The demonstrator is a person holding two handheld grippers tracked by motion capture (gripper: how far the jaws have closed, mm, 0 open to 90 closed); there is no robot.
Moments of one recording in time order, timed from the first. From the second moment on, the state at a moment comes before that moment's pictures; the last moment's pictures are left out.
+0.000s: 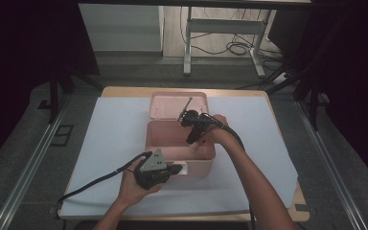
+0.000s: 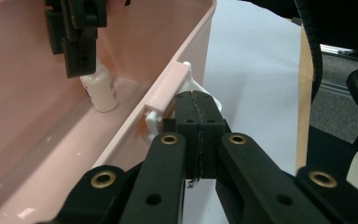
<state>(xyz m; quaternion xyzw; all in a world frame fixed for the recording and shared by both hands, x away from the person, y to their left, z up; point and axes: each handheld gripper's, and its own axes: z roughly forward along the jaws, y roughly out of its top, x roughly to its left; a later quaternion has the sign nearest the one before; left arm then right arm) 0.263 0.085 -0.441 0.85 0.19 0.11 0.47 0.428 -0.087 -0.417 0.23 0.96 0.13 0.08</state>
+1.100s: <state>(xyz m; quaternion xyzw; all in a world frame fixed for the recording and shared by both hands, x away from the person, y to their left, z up) 0.264 0.085 -0.441 0.85 0.19 0.11 0.47 0.417 -0.113 -0.375 0.28 0.93 0.24 0.09</state>
